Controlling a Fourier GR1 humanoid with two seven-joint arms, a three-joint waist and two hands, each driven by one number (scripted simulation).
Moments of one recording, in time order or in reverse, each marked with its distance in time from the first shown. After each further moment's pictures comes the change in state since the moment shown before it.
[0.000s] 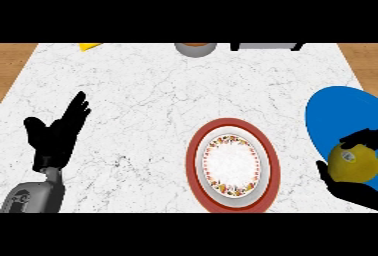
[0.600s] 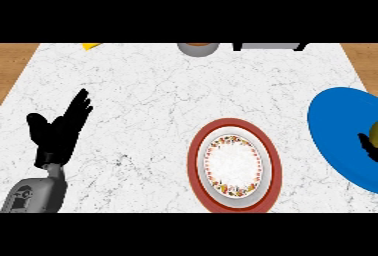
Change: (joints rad) left arm -0.026 -0.010 0.011 0.016 -0.011 -0.018 0.005; right arm -0.243 -0.232 -0.254 0.574 -0.105 -0.036 -0.187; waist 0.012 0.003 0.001
